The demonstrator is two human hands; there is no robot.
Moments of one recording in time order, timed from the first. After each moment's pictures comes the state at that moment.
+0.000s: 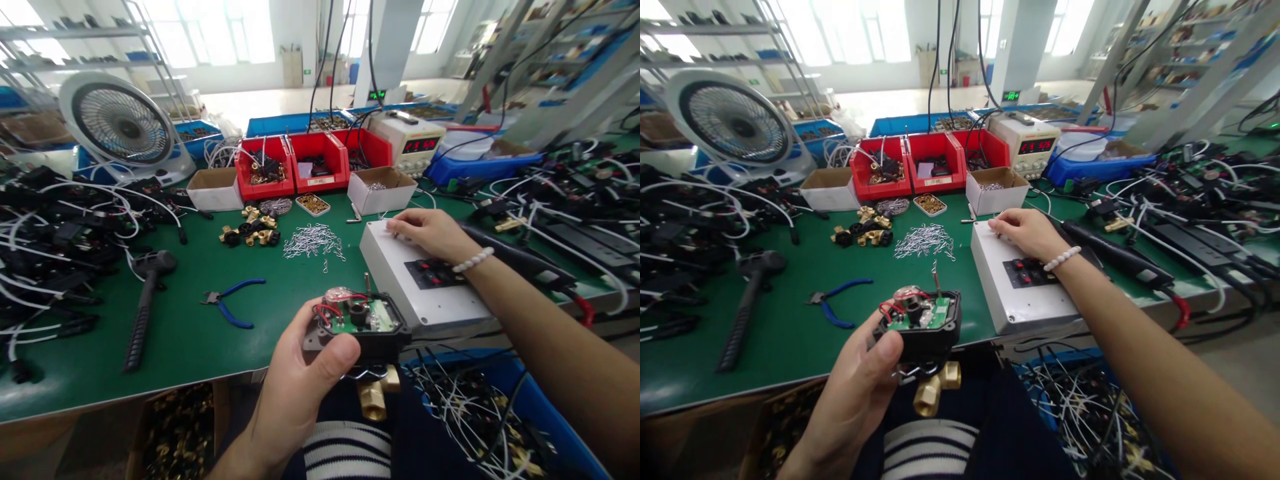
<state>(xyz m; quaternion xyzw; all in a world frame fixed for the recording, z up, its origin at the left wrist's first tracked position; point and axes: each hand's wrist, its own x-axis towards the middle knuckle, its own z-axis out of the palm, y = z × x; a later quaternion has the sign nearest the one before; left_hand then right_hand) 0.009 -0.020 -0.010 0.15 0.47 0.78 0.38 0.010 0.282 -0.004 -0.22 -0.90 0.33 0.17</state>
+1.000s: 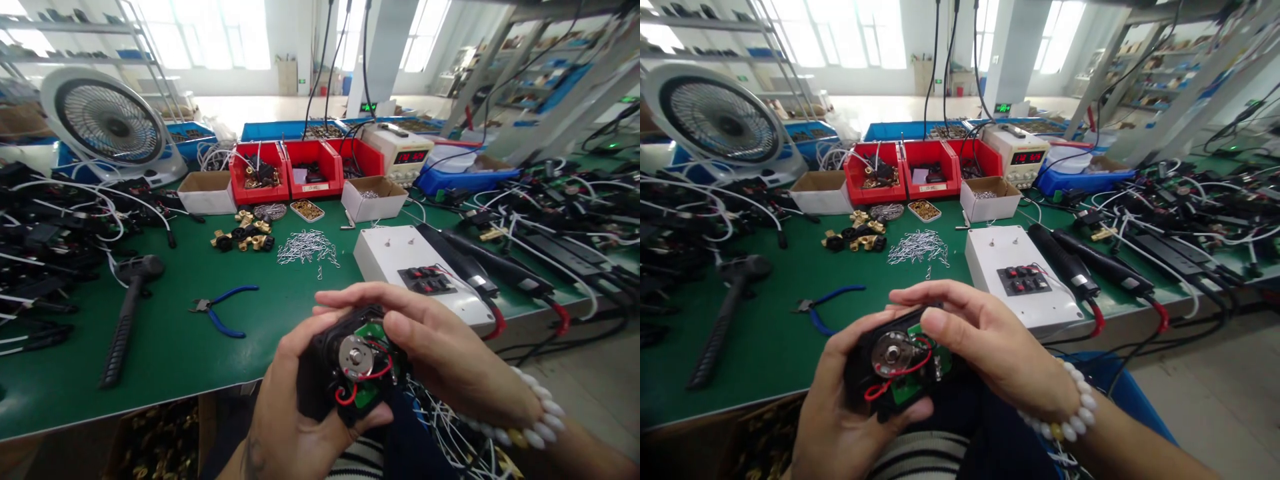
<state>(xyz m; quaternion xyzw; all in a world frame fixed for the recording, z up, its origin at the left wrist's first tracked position) 0.025 -0.030 -0.015 0.23 0.65 0.72 0.10 0.078 0.130 0.033 -0.04 -0.64 0.77 0.02</state>
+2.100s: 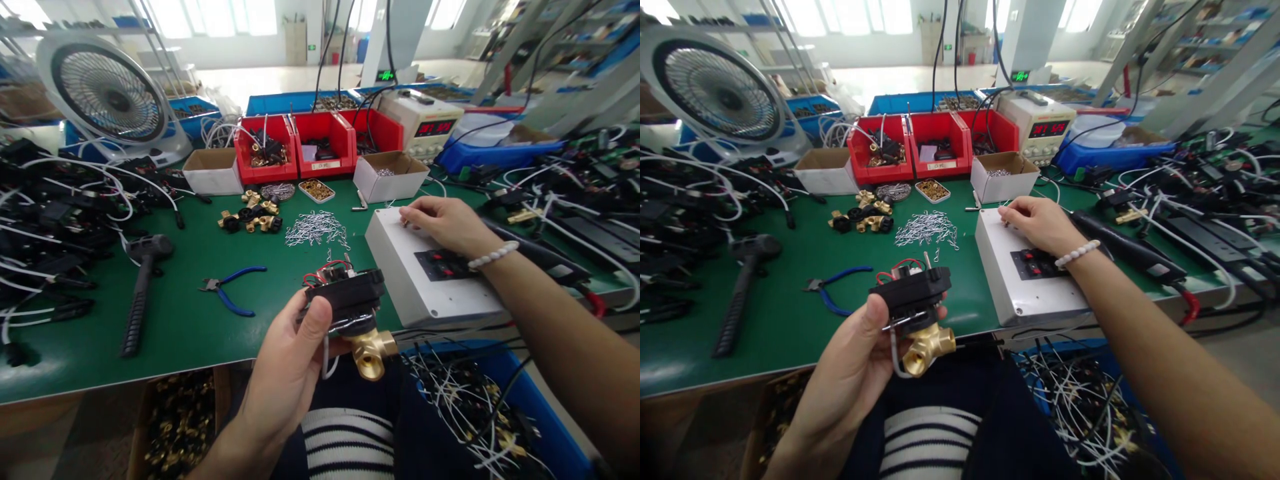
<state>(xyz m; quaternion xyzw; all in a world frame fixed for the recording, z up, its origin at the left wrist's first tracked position) 0.002 -0.019 -0.018 0.07 0.45 0.80 0.38 0.012 0.282 -0.005 -0.22 -0.93 0.25 0.16</state>
